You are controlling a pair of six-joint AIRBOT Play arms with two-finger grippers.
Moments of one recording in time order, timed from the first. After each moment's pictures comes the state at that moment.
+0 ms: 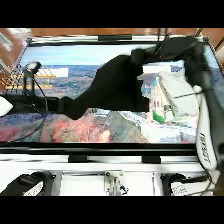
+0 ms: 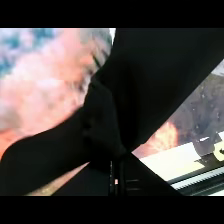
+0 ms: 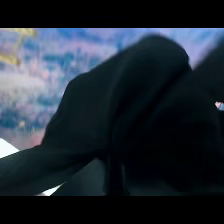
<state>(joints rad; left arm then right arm) -0.26 -0.91 1.01 1.29 -1.07 -1.57 0.20 -1.64 1.80 2.17 -1.05 -1.77</state>
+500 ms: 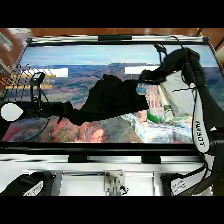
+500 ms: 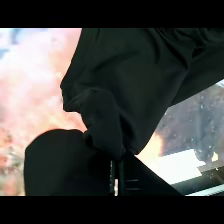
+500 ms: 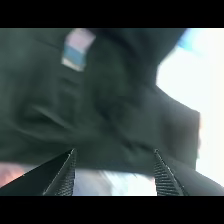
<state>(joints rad) -0.24 -0.91 0.91 1.27 -0.95 -1.60 0.04 -1.74 1.76 2.00 -1.34 -1.66</state>
